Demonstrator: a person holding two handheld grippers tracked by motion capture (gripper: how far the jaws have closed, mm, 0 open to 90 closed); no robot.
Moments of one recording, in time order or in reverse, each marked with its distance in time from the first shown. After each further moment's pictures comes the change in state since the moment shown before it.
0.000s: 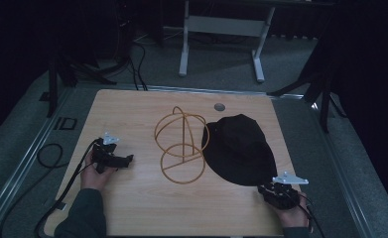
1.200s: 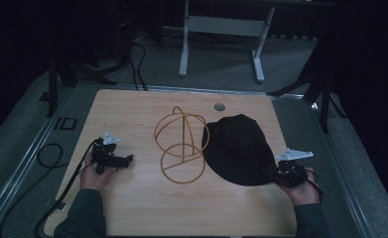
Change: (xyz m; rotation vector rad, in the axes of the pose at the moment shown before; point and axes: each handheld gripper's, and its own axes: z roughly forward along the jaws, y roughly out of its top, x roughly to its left) left arm 0.000 0.000 0.000 -0.001 0.000 -0.001; right arm -0.018 0.073 -0.024 0.060 0.026 -0.129
